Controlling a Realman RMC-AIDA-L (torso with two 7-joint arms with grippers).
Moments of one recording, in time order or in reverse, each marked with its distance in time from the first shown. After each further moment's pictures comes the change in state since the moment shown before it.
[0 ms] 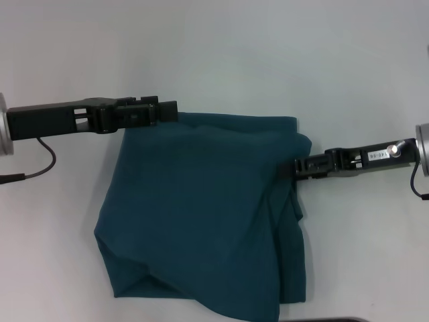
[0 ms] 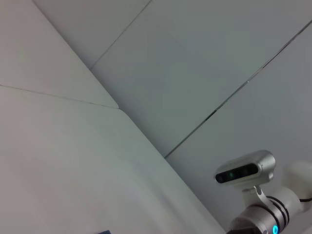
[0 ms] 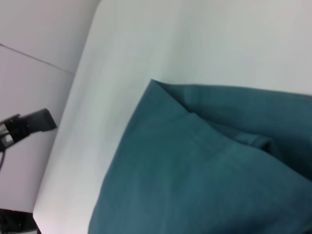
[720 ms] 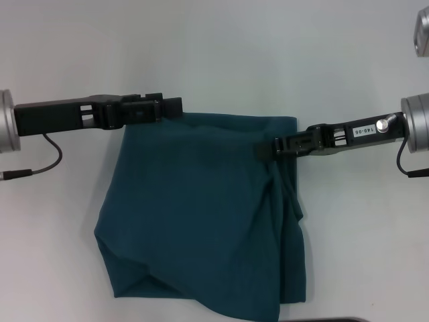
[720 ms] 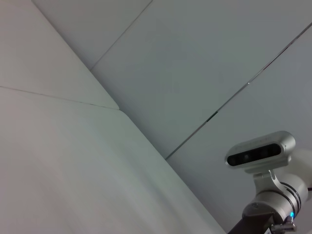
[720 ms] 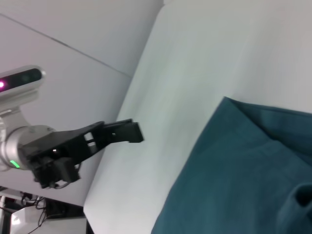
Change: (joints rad) left arm -0.023 0.008 0.000 0.048 0.000 -0.027 0.020; right arm 0.068 0.005 -0.007 -0.009 0.074 -0.093 0.000
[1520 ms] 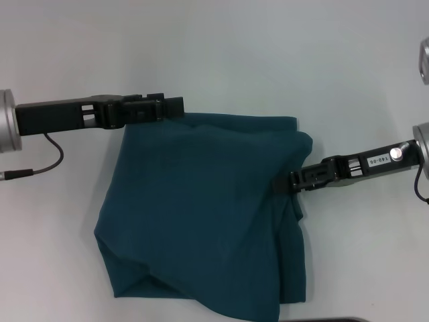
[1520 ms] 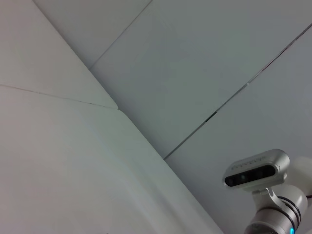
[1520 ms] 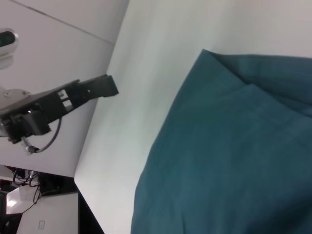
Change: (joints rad) left arm -0.003 -0.001 0.000 0.002 0.000 0.001 -0.009; right arm -0.057 -0.020 -0.091 -0.002 -0.008 -0.022 0.043
